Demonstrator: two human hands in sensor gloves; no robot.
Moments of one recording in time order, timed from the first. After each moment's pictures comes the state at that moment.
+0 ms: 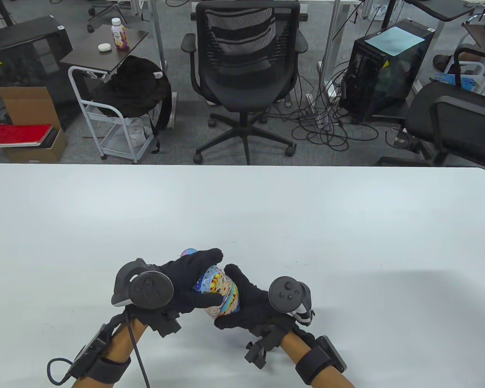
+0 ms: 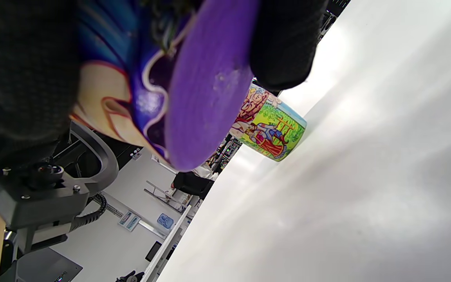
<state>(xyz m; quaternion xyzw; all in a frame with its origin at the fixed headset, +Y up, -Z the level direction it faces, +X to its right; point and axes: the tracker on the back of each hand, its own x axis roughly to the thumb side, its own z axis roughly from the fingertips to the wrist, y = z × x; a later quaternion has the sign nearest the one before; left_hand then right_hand) -0.178 -0.632 -0.317 0.12 -0.39 0.24 0.88 0.049 -0.758 -0.334 0.29 0.06 0.81 0.51</state>
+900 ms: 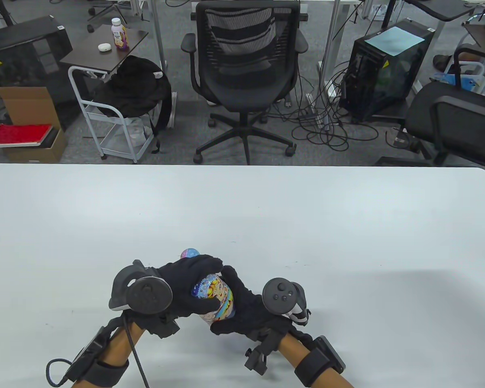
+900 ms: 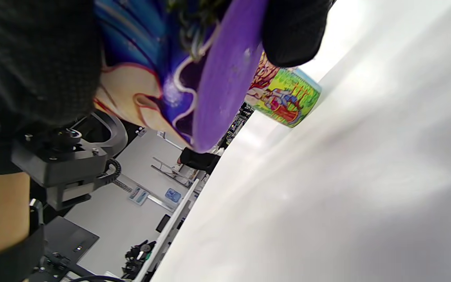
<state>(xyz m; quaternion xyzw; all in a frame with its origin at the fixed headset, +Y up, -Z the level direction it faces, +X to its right) -0.178 -0.620 -0.306 0.15 -0.40 0.22 0.88 0.039 -0.756 -0.326 0.32 0.11 0.79 0.51</state>
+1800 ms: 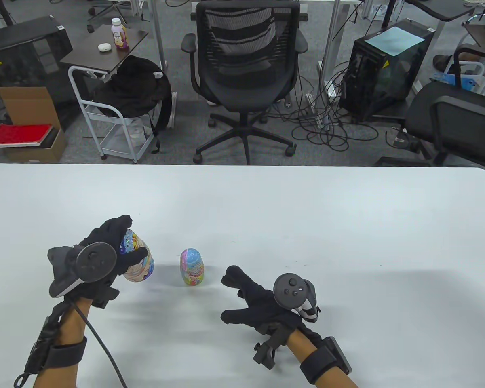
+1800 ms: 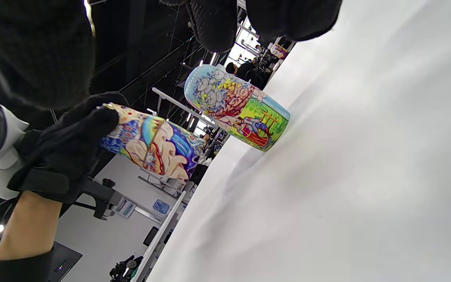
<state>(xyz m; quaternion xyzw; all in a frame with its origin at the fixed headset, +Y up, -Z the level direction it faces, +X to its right) -0.311 -0.624 -0.354 0.19 -0.10 0.06 0.98 0.062 -0.760 -0.338 0.28 0.10 0.81 0.50</state>
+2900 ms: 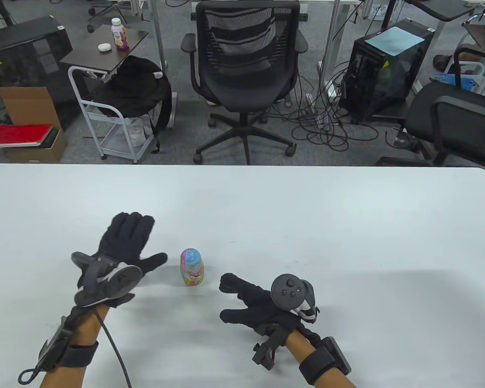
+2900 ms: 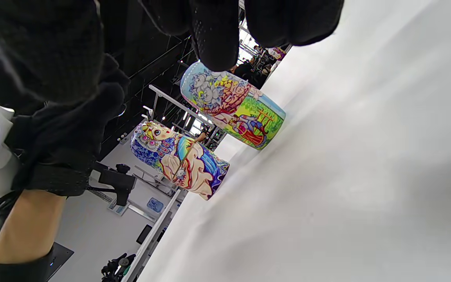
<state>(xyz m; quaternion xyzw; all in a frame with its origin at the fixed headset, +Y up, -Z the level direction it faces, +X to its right) -0.246 -0.645 -0.343 0.27 -0.22 -0.01 0.94 0.060 -0.759 -0.336 0.28 0.10 0.82 0.49</state>
